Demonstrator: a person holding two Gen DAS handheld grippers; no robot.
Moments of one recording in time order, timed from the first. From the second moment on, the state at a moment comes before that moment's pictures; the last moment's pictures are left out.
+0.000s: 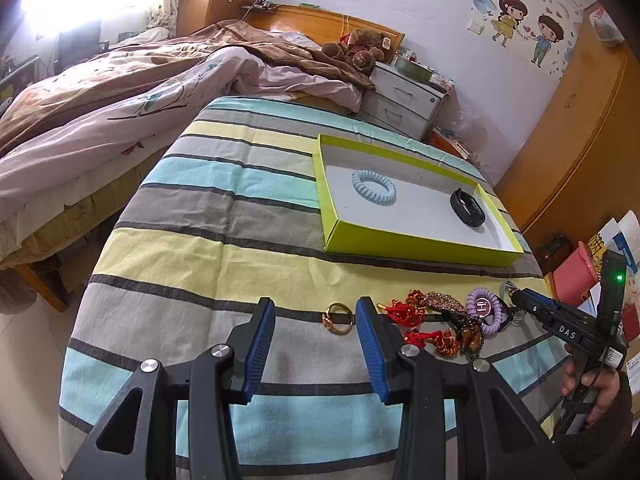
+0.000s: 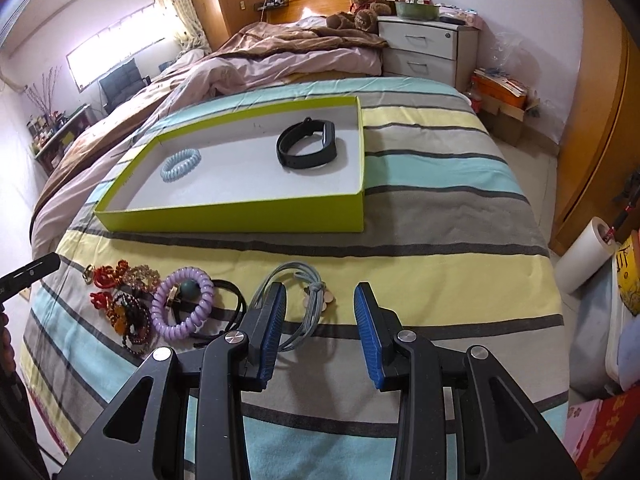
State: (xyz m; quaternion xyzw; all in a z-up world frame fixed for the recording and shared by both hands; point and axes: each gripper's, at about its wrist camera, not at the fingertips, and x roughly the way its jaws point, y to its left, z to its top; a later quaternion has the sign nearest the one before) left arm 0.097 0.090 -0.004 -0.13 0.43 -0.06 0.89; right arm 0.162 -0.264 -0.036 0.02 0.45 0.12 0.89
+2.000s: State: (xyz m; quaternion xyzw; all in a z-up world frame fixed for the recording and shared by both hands) left arm 0.111 0.039 -0.030 0.01 0.45 -0.07 0.89; right arm 0.126 -0.273 0.005 0.03 0.38 0.08 0.92
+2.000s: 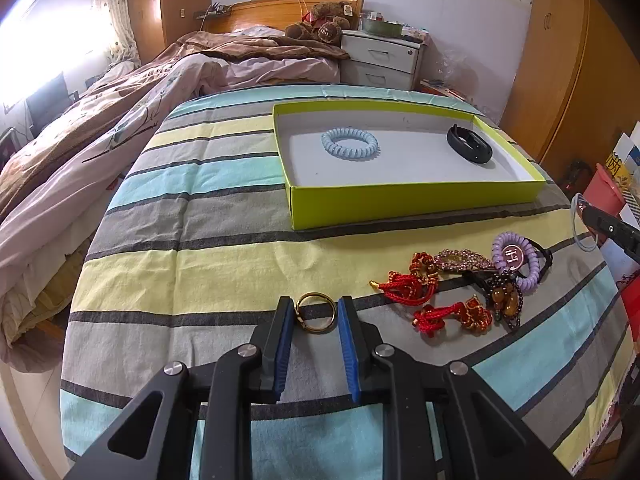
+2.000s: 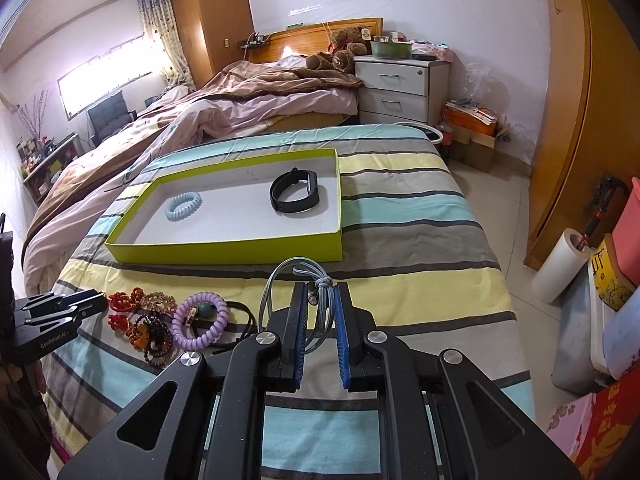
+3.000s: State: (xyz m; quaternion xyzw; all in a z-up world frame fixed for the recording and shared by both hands) left arm 0.182 0.015 0.025 -0.01 0.40 -0.14 0.91; right arm 0.193 -0.231 0.031 0.01 0.38 0.12 0.92
